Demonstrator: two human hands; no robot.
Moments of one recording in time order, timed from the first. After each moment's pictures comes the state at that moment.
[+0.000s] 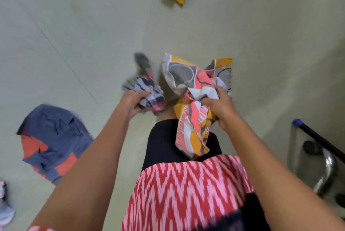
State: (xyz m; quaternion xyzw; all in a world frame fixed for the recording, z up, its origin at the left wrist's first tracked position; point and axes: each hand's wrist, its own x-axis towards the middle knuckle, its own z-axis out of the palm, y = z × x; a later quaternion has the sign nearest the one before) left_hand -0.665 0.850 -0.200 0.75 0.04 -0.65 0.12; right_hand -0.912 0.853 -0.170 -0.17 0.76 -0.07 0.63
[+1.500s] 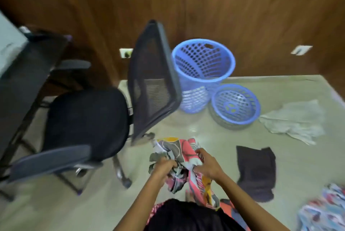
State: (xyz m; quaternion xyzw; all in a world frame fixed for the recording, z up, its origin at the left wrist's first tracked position) left_hand -0.752 1.273 0.358 -0.03 -0.74 -0.37 -0.57; right_hand -0.600 1.358 0.385 0.51 0.71 -0.49 0.06
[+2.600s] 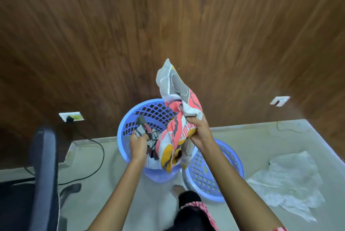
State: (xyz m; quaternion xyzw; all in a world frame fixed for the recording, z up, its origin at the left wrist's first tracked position) left_hand -0.816 1.825 0.455 -0.08 -0.71 -0.61 -0.34; right_hand -0.676 1.940 0.466 0.36 0.32 -0.78 -0.41
